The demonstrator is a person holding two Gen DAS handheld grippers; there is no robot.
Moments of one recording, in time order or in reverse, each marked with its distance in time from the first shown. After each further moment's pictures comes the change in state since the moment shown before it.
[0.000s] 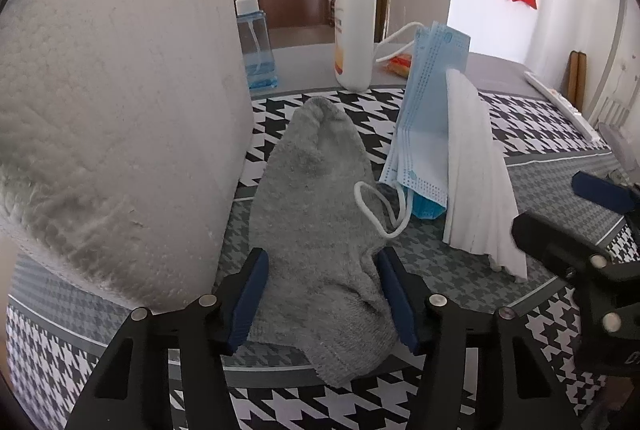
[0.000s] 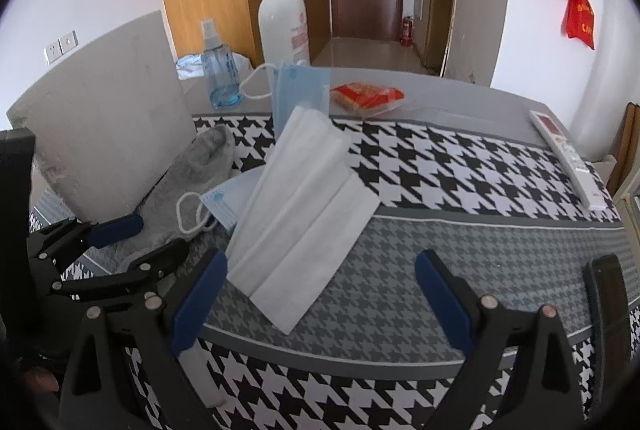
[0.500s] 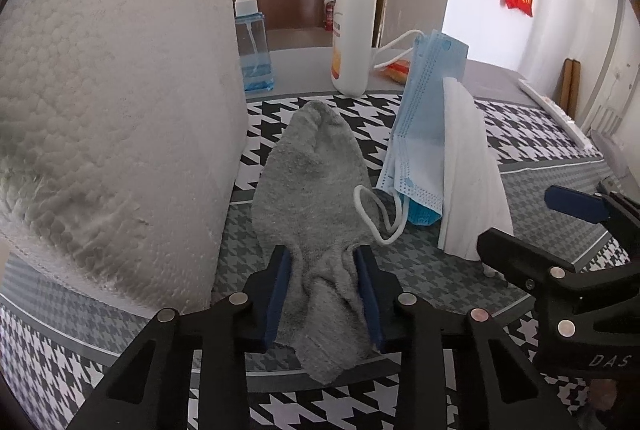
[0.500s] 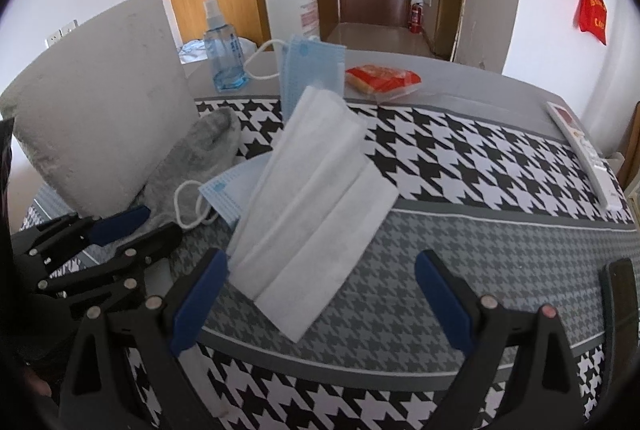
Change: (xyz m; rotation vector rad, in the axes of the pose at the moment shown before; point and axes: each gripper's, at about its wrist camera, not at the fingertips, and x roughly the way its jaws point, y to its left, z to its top) left arm -0.001 0.003 0.001 -0.023 -0.012 -0.046; right arm 0.015 0.003 0.005 -0.008 0.040 0.029
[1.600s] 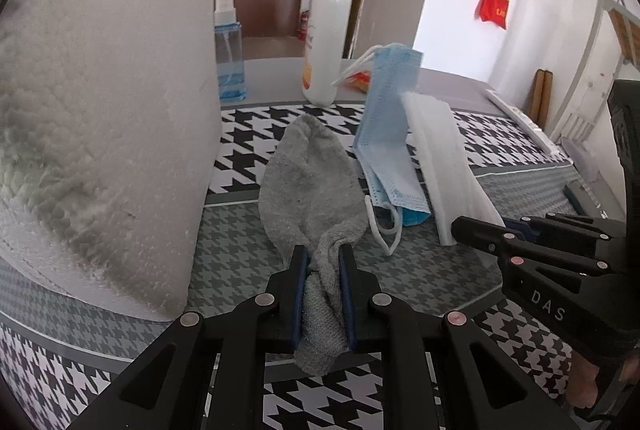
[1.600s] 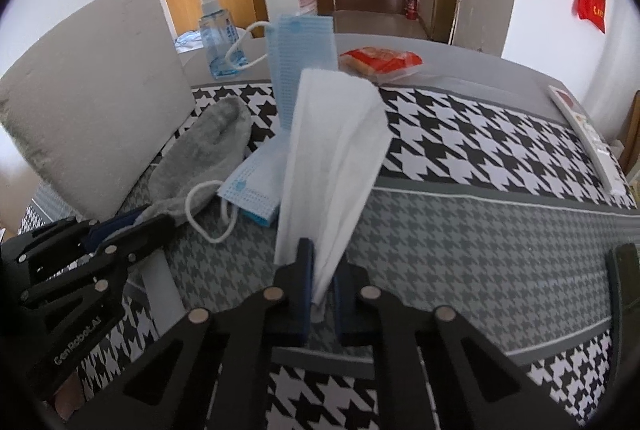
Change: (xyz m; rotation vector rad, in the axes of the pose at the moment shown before) left arm -0.019 0.006 -0.011 0.010 -0.039 -0.116; right arm 0.000 0.003 -0.008 0.023 0.047 -0.013
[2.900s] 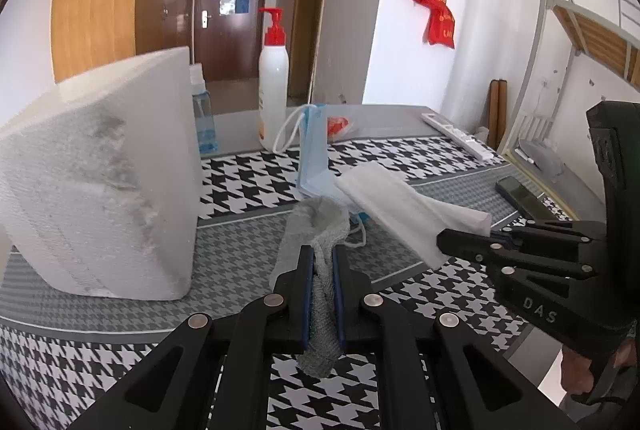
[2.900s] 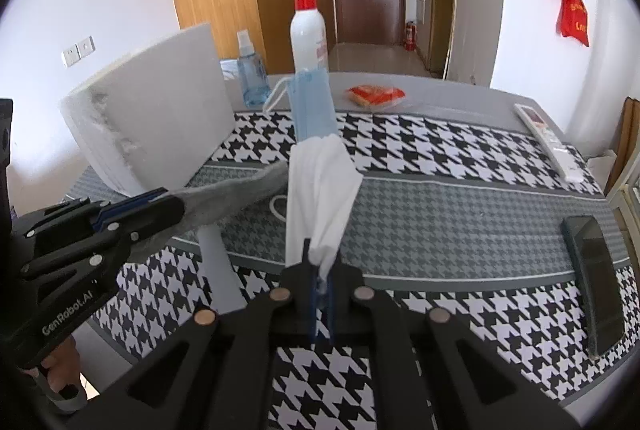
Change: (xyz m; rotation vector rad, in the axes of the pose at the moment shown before) left arm -0.071 -0.019 -0.013 0.098 -0.148 -0.095; right arm -0.096 0.017 -0.044 0.007 -0.143 0.010
